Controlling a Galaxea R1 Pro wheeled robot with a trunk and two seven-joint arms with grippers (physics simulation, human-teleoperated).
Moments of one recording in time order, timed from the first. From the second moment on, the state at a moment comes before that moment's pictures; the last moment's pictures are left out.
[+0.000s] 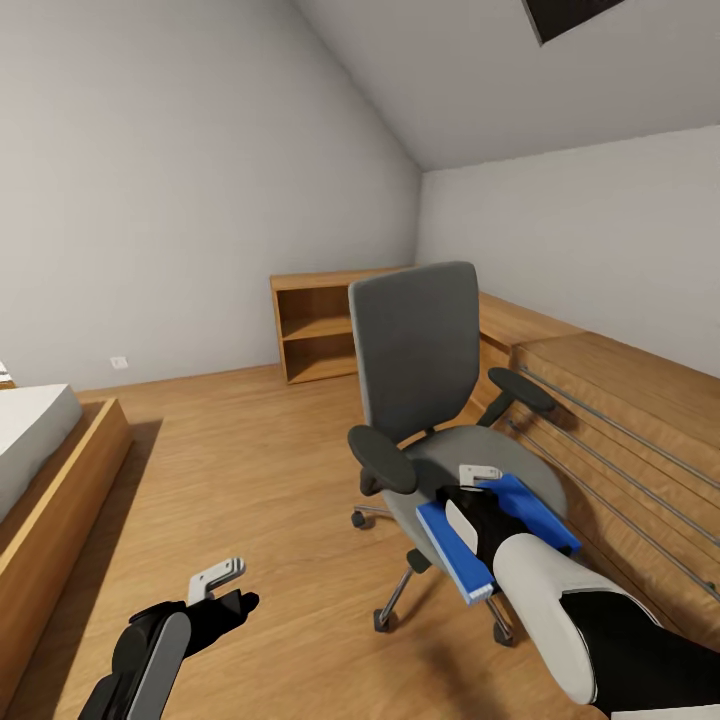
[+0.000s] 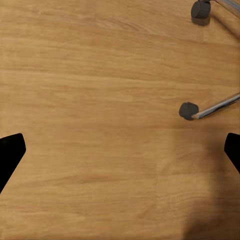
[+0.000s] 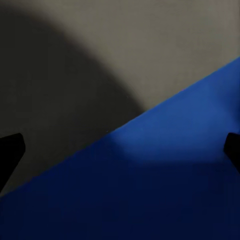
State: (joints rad) left arm -0.18 -0.04 0.10 -1.42 0.50 0.89 0.33; right arm -0.96 0.09 0.02 -0.23 -0.07 0.21 -0.37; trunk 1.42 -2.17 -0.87
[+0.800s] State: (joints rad) left arm -0.18 -0.04 0.10 -1.42 0.50 0.89 0.33; right arm -0.96 0.09 0.02 -0.18 -0.08 0.21 -0.37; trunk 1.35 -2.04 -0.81
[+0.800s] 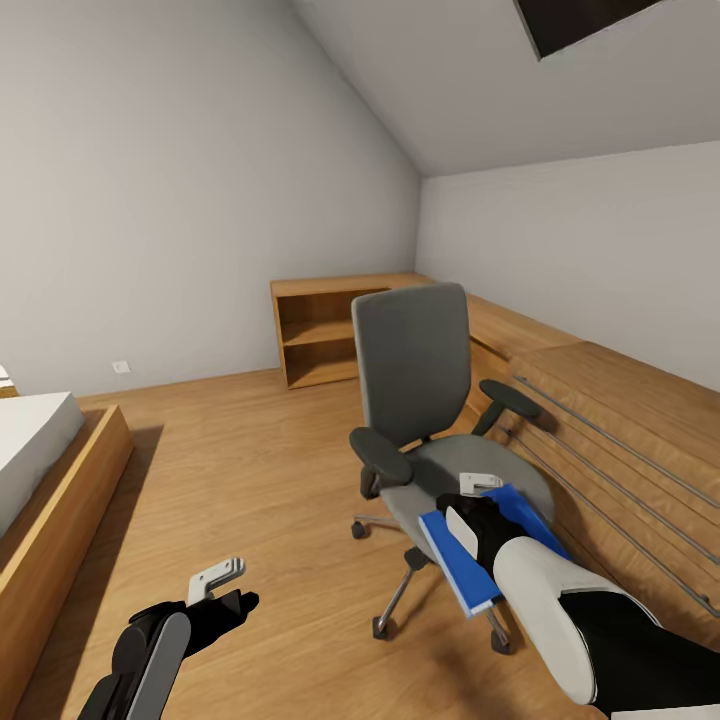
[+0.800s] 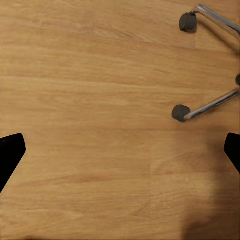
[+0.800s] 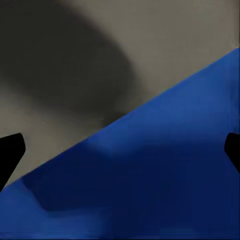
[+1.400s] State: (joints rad) left arm -0.18 -0.04 0.10 -1.42 0.50 0.89 0.33; right arm -0.96 0.09 0.02 -0.18 -0.08 0.21 -0.37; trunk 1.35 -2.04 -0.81
